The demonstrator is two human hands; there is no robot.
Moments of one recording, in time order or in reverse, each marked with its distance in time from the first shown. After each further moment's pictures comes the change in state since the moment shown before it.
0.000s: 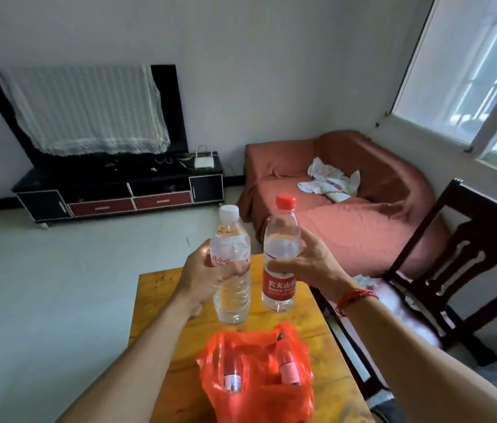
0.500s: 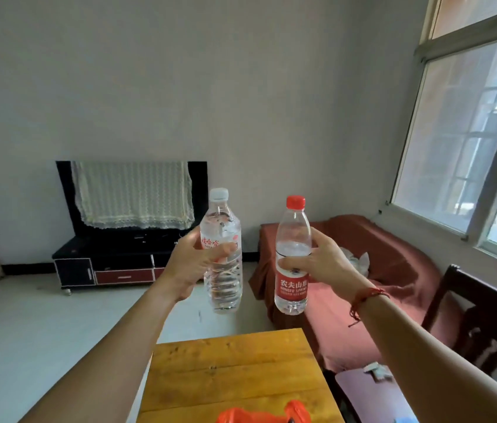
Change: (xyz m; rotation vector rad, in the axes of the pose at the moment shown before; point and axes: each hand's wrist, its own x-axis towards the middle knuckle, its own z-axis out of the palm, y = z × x) left_hand -0.051 0.179 -0.064 -0.116 0.037 0.292; right_hand -0.041 -0.170 -0.032 -0.091 0.040 -0.245
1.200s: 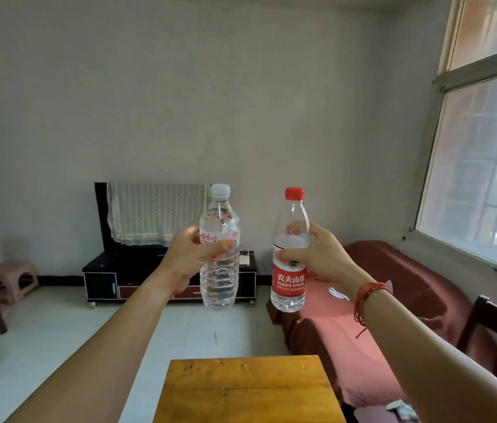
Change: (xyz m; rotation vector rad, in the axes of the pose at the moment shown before) left_hand -0.023 0.049 -0.019 0.049 0.080 0.103; right_hand -0.004 -0.052 0.003 0.067 -0.072 -0.103
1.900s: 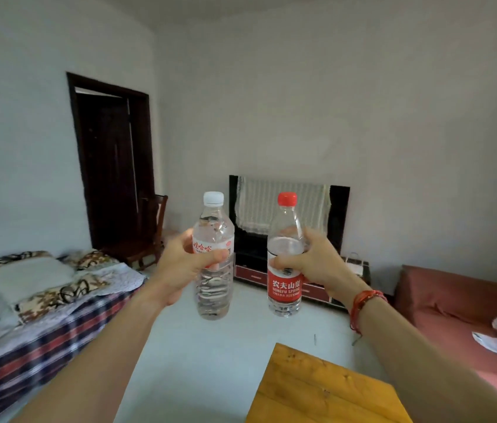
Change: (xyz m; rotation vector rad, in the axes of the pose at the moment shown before) left_hand -0.159 0.041 -0.170 0.184 0.509 -0.033; right_hand -0.015 -0.066 0.210 0.053 -0.445 -0.158
